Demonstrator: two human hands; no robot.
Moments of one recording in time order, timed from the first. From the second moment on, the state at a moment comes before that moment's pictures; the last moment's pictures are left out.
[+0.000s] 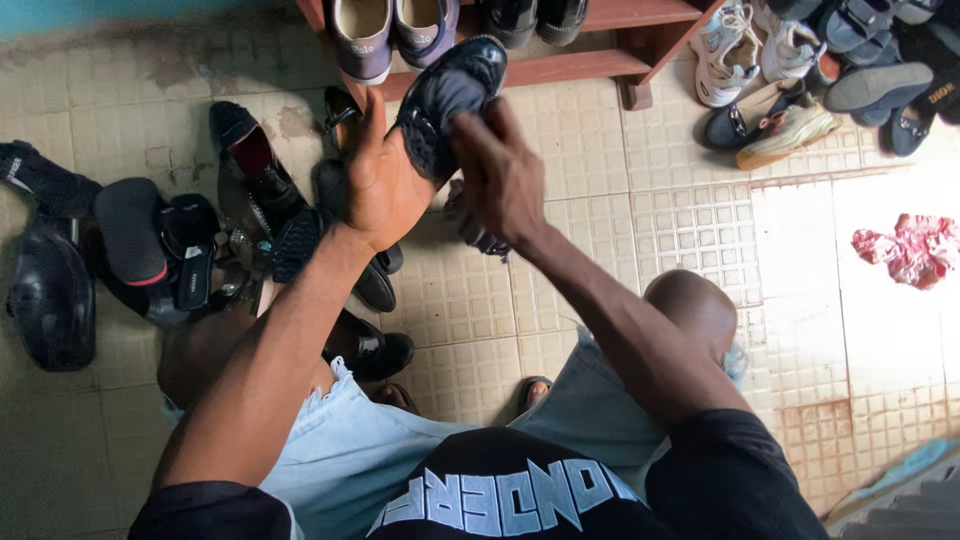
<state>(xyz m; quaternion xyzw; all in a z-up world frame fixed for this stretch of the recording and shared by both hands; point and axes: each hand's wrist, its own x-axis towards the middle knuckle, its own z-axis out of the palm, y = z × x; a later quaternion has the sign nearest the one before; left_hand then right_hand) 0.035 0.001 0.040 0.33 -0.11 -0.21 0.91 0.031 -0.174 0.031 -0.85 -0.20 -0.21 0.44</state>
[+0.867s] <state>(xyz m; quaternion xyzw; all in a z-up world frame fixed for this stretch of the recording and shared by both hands) 0.050 -0.063 0.010 0.23 -0.10 -0.40 0.88 -0.025 -0.207 0.029 -0.92 -0.05 -0.16 0.36</state>
